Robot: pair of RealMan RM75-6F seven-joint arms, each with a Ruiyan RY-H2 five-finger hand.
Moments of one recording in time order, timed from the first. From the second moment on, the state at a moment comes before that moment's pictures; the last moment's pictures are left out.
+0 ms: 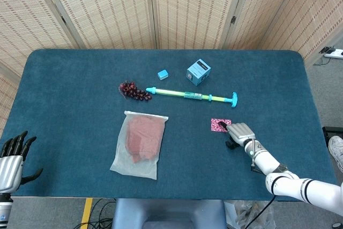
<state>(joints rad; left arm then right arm) -0.09 -1.16 -0.04 -1.59 1.41 1.44 0.13 0.77 -1.38 0.05 -1.41 -0.84 0.57 -0.26</state>
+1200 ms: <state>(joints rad) -0.10 -1.17 -0.05 -1.58 1.41 1.43 0.16 0.73 -1.31 -0.06 -1.59 -0.90 0.70 -0.31</state>
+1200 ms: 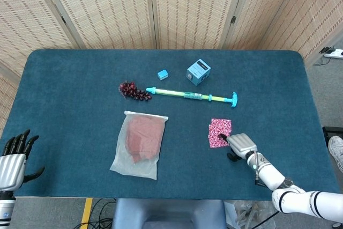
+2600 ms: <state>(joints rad) -0.08 -1.17 -0.04 -1.59 1.43 1.45 0.15 0.74 -1.34 -0.03 -1.52 -0.85 0.70 -0.30</state>
